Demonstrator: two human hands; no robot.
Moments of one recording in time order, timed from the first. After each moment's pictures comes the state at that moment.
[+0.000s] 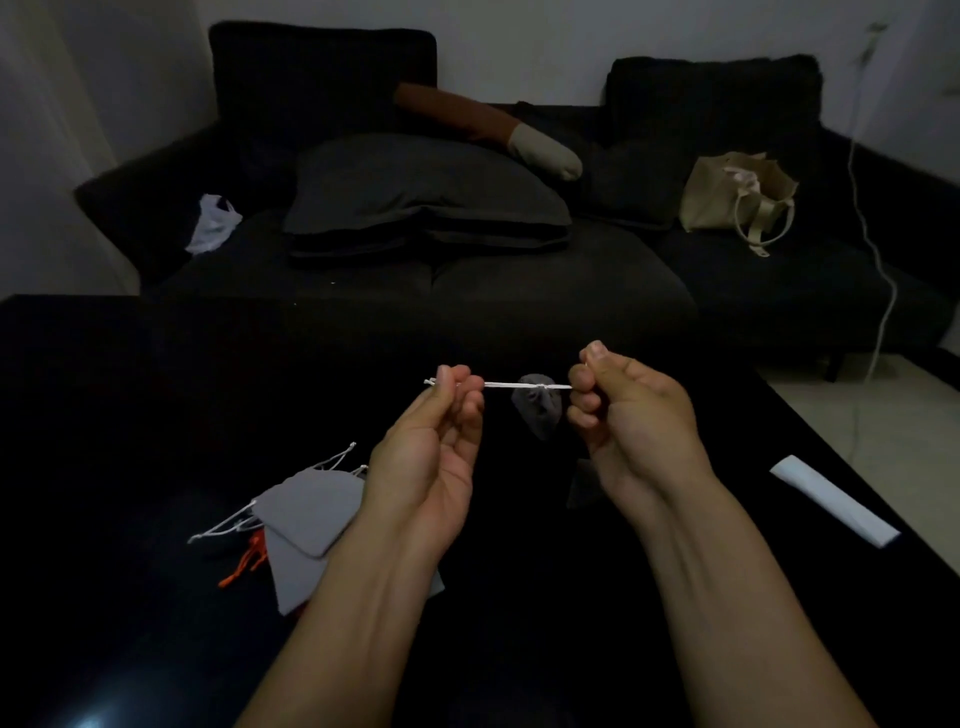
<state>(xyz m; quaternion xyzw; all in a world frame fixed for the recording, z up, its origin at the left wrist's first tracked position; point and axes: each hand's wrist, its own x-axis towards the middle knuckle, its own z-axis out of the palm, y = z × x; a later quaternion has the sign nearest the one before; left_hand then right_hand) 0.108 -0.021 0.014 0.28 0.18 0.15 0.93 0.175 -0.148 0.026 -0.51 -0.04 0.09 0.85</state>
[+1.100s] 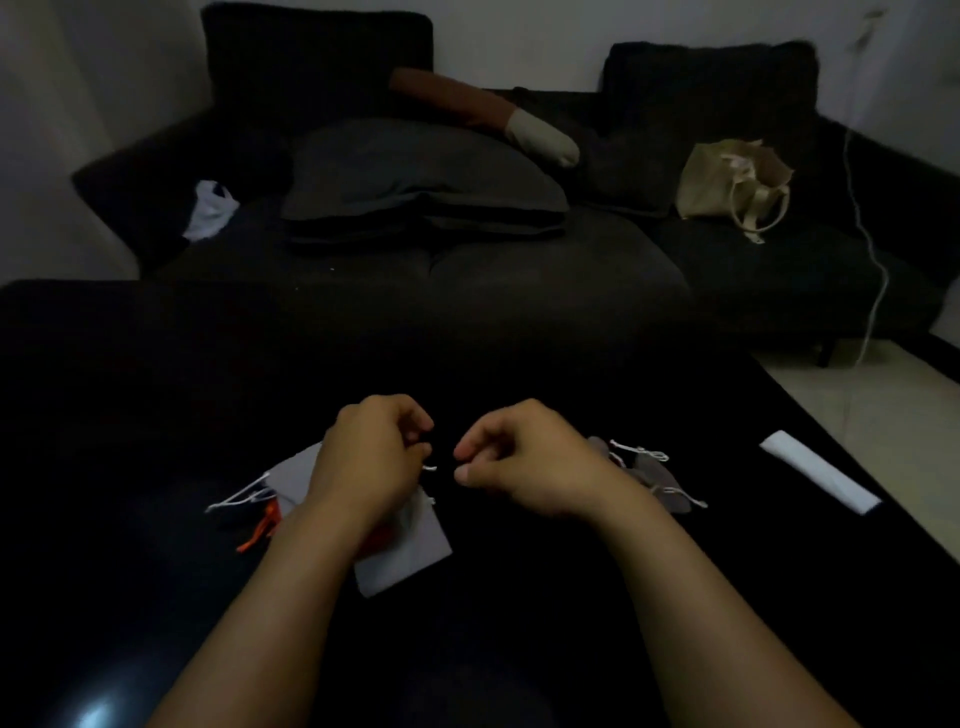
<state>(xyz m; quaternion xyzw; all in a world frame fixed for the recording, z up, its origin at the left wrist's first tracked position) 0.084 0.036 -0.018 0.92 0.20 0.11 0.31 0.149 -0.125 -0.006 -0.85 -0.28 0.21 0.39</state>
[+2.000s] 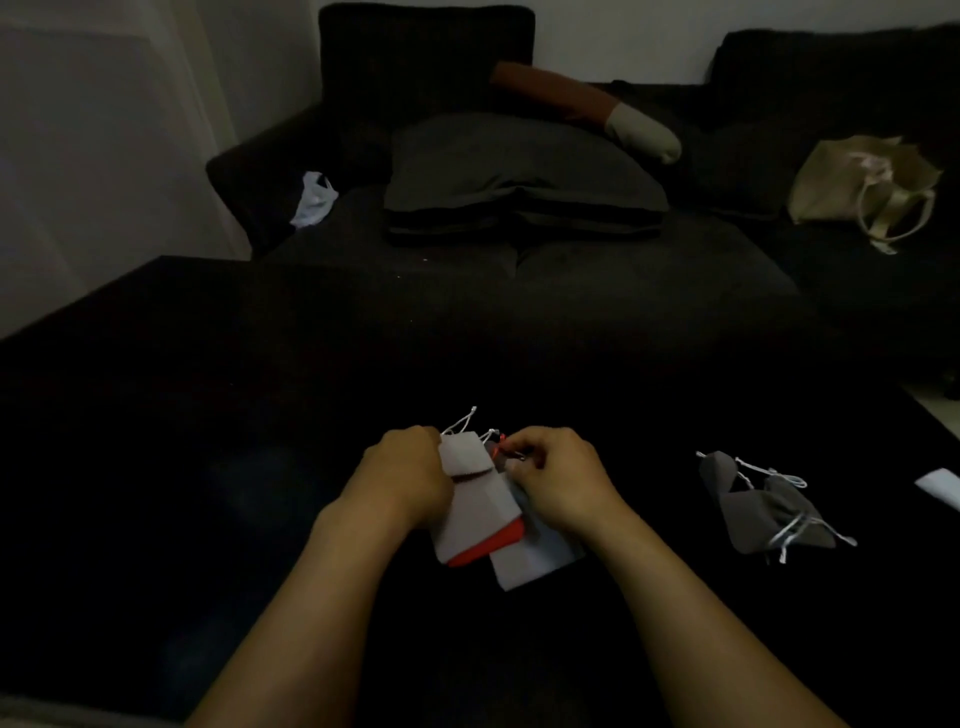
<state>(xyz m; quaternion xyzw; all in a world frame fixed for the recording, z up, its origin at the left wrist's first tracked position) 0.044 0.106 -0.029 0.92 0.27 -0.08 0.26 0.138 -0.038 -0.070 -0.88 -0.25 0.13 0.39</state>
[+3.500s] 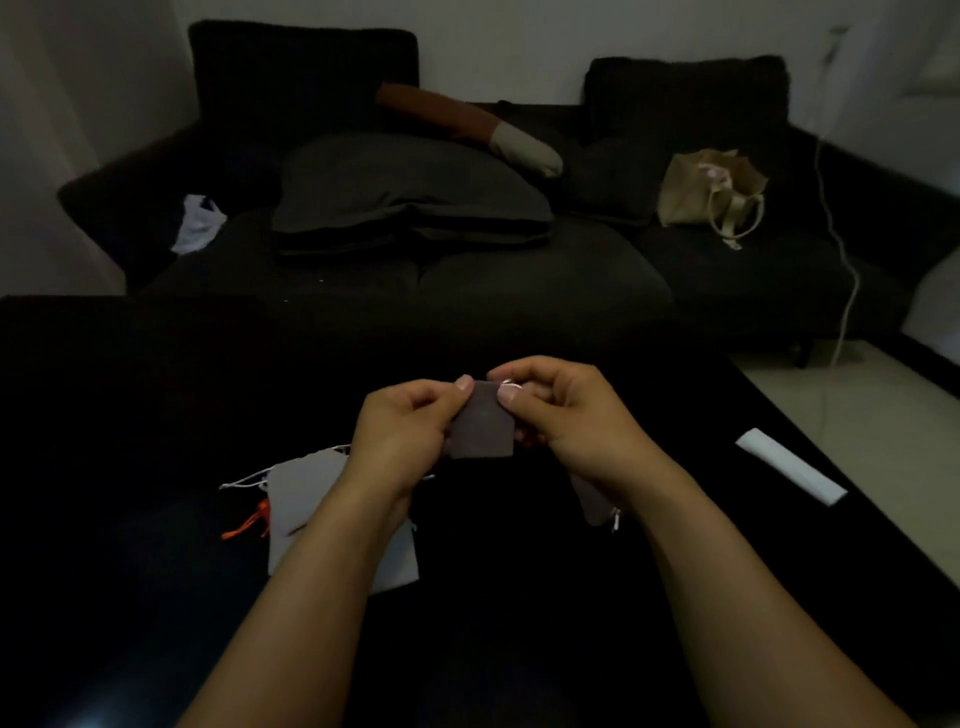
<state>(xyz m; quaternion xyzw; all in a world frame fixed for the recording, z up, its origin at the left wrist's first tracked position) 0.090 -0.007 0.012 0.67 0.21 0.09 0.71 0.151 -0.155 0.020 -0.74 -0.23 0.16 0.61</state>
